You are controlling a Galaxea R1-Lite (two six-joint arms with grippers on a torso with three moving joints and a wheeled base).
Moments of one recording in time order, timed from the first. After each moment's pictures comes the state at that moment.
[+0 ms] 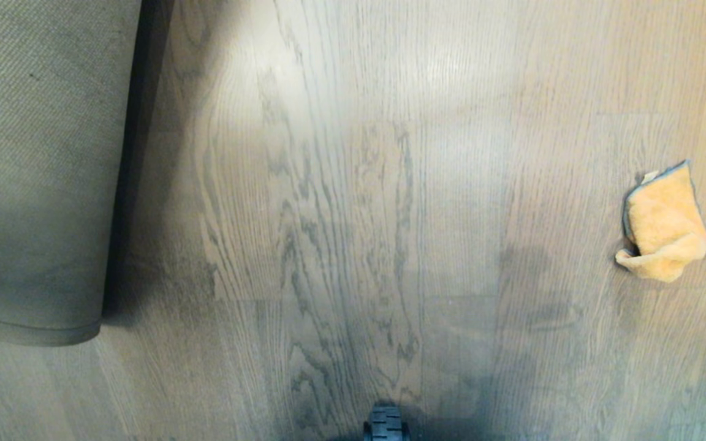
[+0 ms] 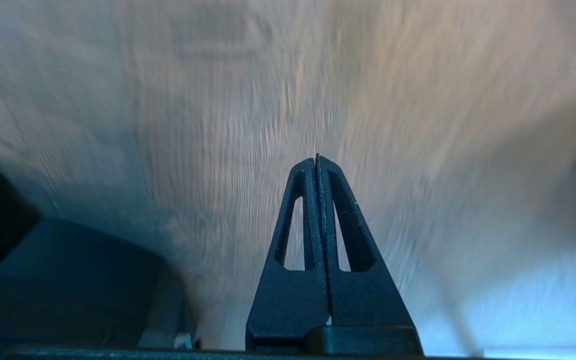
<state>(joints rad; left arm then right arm) 1.02 1.16 -0.73 -0.12 -0.47 0.94 -0.38 0.59 -0.01 -0.28 0.24 -0.27</state>
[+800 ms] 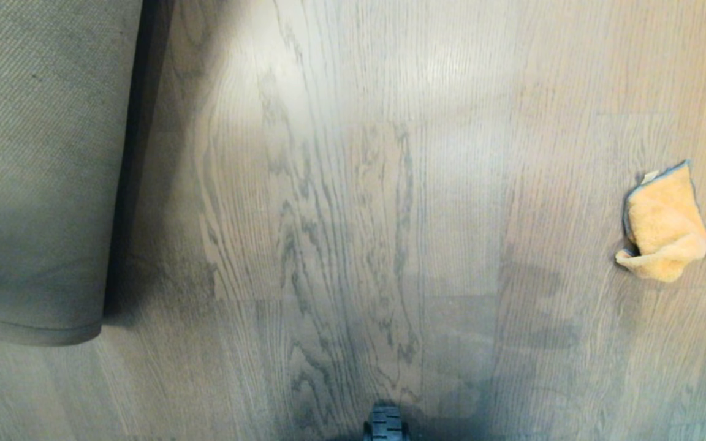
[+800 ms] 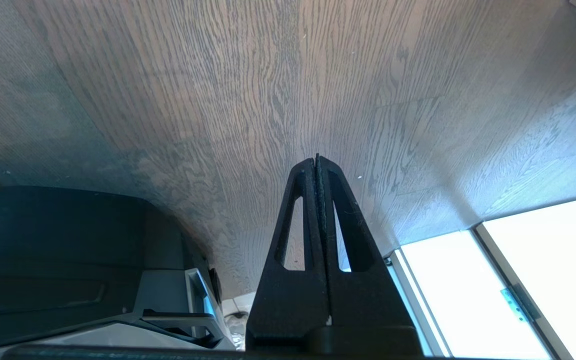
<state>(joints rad) 1.01 1.16 -0.73 -0.12 -0.47 0.94 -0.38 0.56 0.00 -0.05 0.03 -0.15</state>
